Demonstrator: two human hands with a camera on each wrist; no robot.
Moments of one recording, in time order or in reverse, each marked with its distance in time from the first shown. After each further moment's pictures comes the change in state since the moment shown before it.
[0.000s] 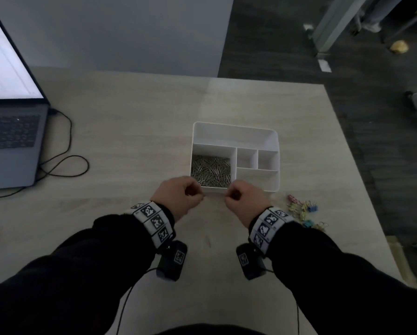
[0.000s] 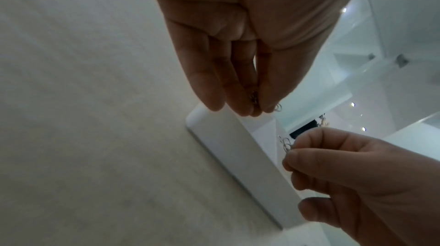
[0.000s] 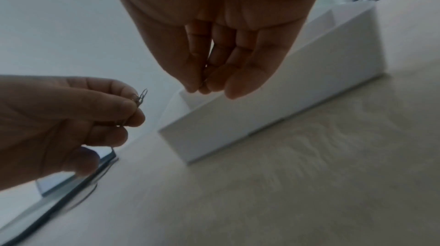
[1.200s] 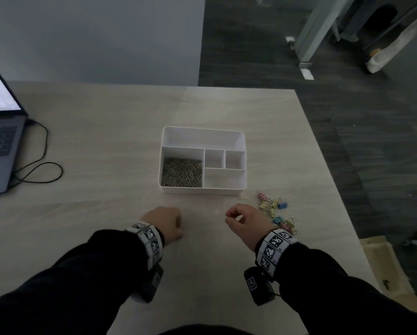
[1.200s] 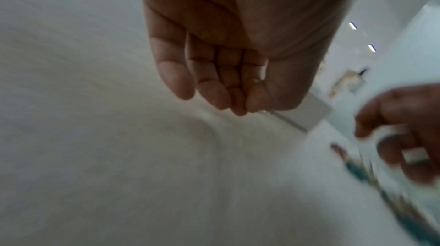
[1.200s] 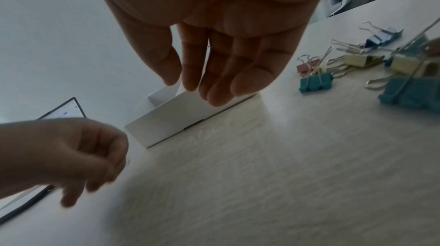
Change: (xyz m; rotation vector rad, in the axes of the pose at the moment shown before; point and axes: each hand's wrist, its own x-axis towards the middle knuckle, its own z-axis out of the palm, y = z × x) left_hand -0.022 0.011 0.067 0.629 -0.304 -0.063; right_hand -0.061 0.086 -0.038 0.067 -0.059 0.044
